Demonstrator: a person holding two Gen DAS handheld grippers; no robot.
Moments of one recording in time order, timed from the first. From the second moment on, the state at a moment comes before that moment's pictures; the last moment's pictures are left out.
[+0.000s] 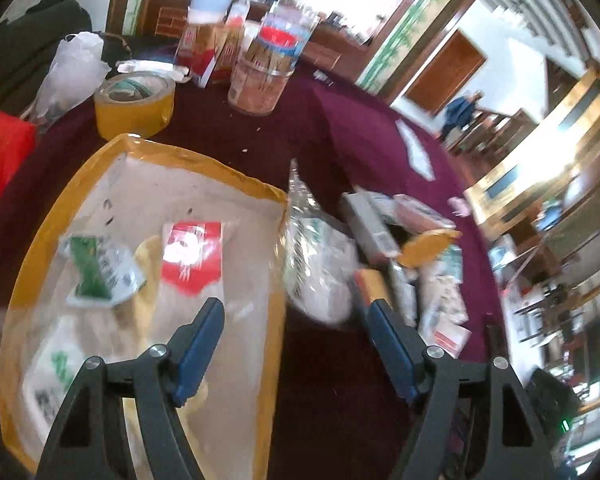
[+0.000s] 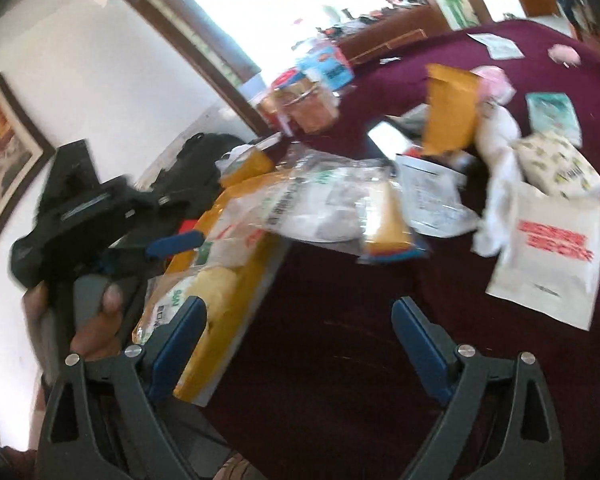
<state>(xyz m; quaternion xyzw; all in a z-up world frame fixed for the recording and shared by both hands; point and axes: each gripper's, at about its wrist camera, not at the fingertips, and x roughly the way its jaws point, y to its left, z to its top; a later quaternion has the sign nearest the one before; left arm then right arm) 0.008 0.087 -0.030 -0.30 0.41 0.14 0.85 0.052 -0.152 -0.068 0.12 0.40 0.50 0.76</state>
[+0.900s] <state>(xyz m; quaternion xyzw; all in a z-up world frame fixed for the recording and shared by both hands) -0.014 0.071 -0.030 -0.33 0.43 0.11 0.83 0.124 -0.107 -0.090 0.09 0.48 0.42 0.77</state>
